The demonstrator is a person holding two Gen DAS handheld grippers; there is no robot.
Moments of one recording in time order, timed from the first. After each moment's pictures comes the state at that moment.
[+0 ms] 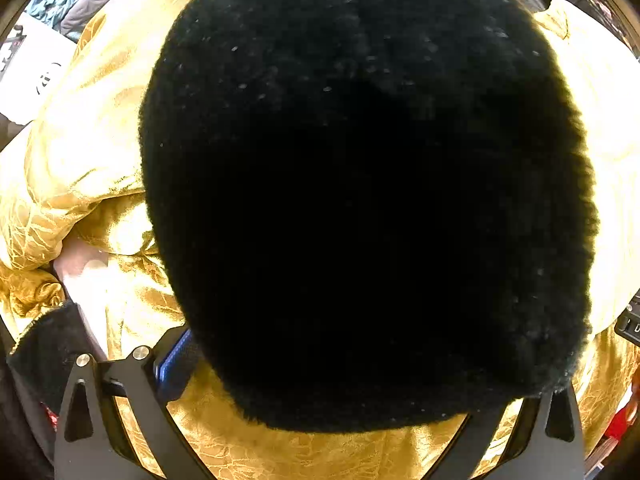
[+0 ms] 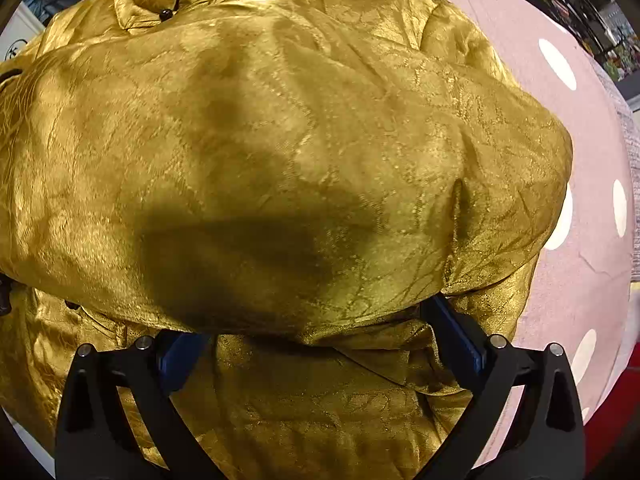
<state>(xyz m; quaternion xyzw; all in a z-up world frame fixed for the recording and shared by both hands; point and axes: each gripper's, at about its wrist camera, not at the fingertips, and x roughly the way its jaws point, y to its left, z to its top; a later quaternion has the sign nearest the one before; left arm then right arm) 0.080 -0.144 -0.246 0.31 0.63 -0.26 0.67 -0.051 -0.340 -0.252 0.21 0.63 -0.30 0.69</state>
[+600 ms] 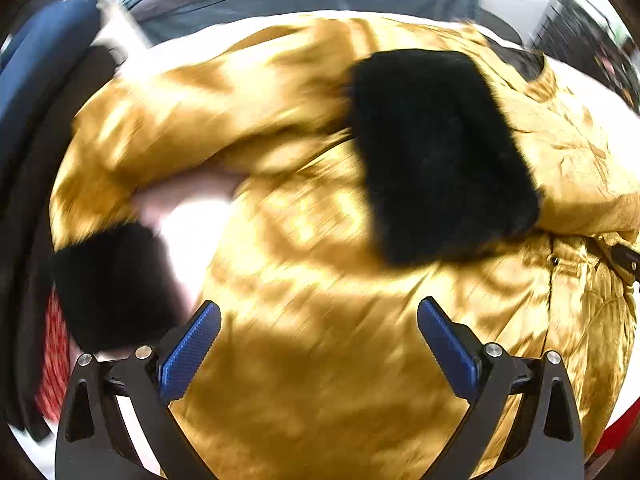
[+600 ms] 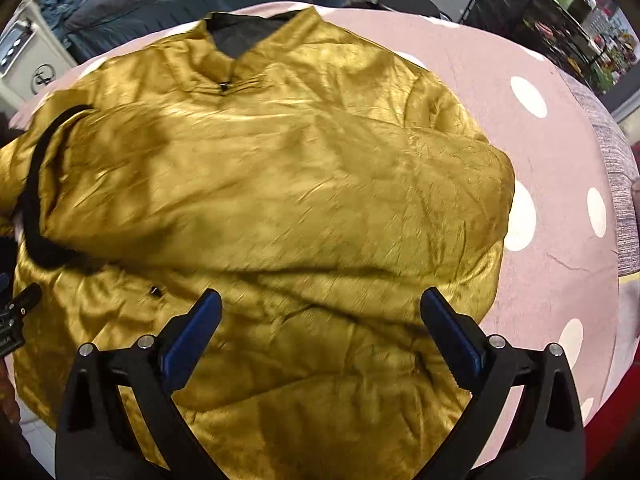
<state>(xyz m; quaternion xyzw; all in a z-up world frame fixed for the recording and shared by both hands) 0.065 -0.026 -0.176 0.22 0.57 -0.22 0.76 -0.062 -0.293 -0.172 0.20 0.57 -0.29 0.74</state>
